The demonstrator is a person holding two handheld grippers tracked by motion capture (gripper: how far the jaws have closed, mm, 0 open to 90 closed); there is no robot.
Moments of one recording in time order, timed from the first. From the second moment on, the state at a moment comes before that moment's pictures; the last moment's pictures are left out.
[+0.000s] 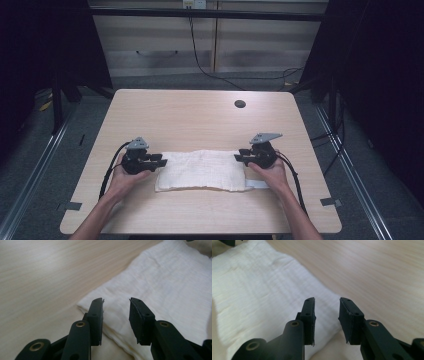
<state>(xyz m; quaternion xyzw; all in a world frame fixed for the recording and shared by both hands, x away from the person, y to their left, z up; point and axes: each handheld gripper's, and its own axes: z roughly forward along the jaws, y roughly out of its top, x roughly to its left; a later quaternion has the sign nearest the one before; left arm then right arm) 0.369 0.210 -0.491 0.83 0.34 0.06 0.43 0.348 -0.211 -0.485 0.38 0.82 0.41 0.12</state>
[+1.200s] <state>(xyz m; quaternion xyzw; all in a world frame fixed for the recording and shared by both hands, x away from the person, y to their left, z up) 0.405 0.220 -0.508 0.82 0.39 0.05 0.43 0.376 -0.212 -0.511 0.39 0.82 0.41 0.07</state>
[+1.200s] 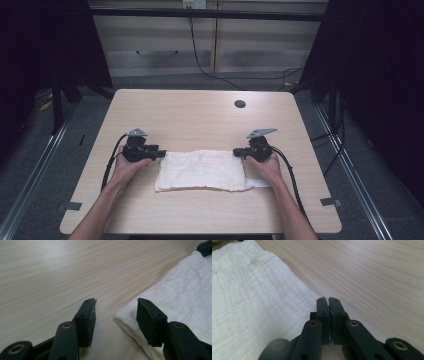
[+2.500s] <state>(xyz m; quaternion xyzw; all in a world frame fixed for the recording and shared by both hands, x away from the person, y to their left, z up) 0.391 0.207 -0.474 0.82 0.34 0.07 0.46 0.375 -0.224 -0.482 0.39 0.80 0.46 0.08</state>
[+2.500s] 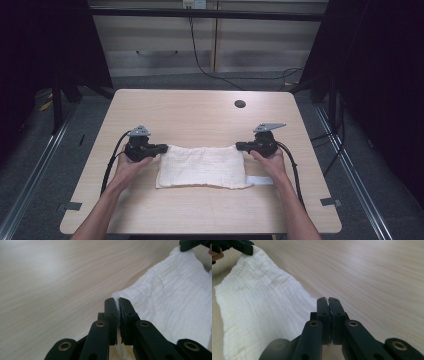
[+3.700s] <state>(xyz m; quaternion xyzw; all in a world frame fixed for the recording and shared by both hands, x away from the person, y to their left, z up) 0.387 0.204 -0.485 0.80 0.36 0.08 0.47 0.320 -0.218 -0.467 0.30 0.82 0.48 0.07</state>
